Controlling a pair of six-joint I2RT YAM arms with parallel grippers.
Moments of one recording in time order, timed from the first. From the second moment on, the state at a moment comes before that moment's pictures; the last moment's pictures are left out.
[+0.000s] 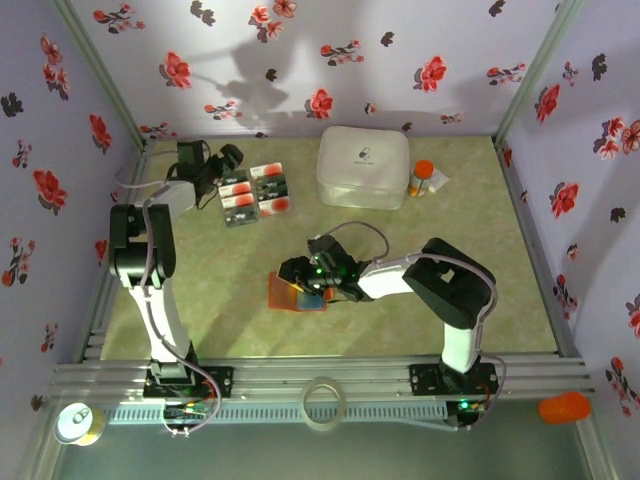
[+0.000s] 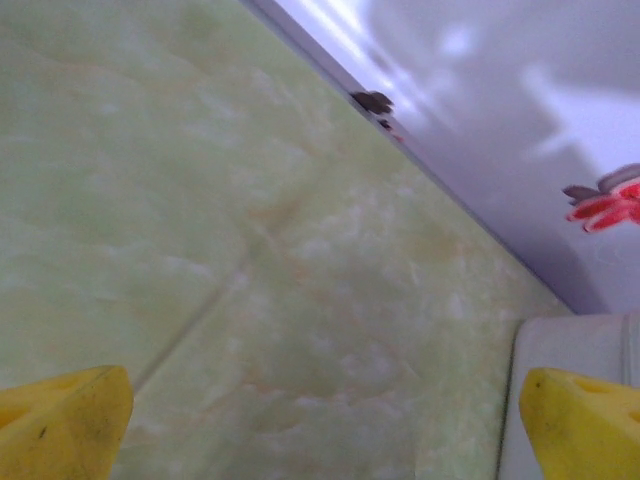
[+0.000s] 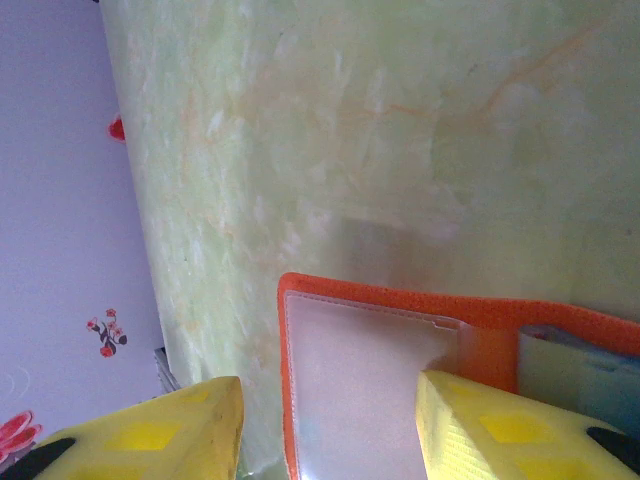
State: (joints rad) left arm -0.07 2.03 1.40 0.03 0.22 -0.75; right arm 0.93 1.86 0.82 0.42 -0.34 1.25
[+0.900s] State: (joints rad) left arm -0.19 2.08 1.46 0.05 0.24 -0.78; right arm 0.94 1.85 0.82 0.41 -0.32 1.24
